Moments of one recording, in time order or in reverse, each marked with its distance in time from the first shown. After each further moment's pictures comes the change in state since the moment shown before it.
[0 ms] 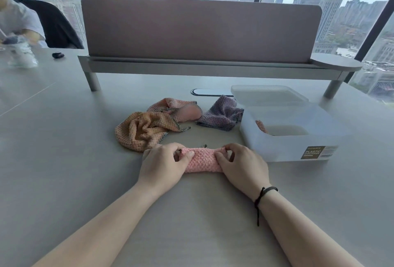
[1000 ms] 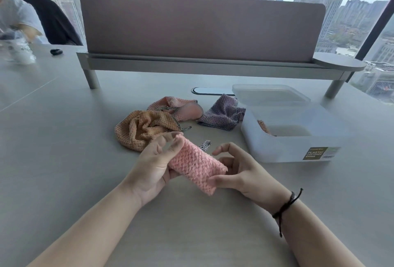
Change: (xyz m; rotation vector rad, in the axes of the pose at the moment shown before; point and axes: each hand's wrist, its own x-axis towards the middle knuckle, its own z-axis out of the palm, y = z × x) left_hand -0.007 0.009 -0.030 -1.321 -0.398 -0.320; right_hand -0.020 -0.001 -0.020 1.135 -0.637 -0.098
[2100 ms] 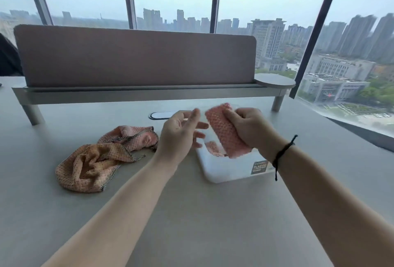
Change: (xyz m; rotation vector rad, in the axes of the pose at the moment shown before) left_hand 0.093 0.025 0.152 0.327 0.046 0.304; right_hand 0.008 -0.115 -0.120 -0.704 0.714 -0.080
